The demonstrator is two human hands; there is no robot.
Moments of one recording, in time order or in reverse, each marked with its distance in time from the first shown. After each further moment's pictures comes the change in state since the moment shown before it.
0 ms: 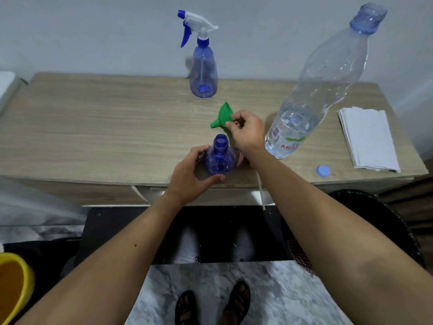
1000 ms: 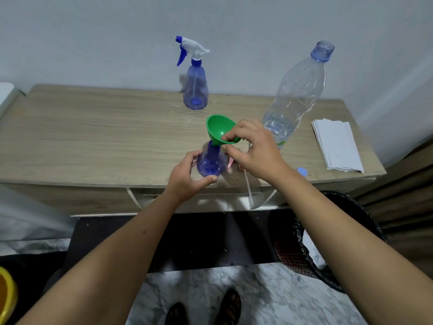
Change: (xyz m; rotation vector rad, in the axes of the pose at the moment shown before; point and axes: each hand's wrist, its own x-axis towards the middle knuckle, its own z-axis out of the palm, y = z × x) left_hand 0.001 -0.010 0.003 -0.060 -0.019 -0.055; right_hand -0.088 -0.059 -0.098 -0.199 -0.123 -0.674
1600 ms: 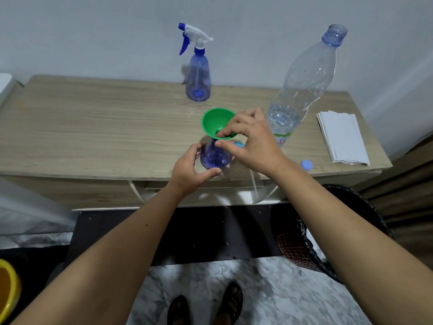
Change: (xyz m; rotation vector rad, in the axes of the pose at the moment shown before) left_hand -0.001 -0.002 0.001 -0.039 0.005 0.026; right_hand 0.000 0.000 0.016 -0.023 -0.020 -0.020
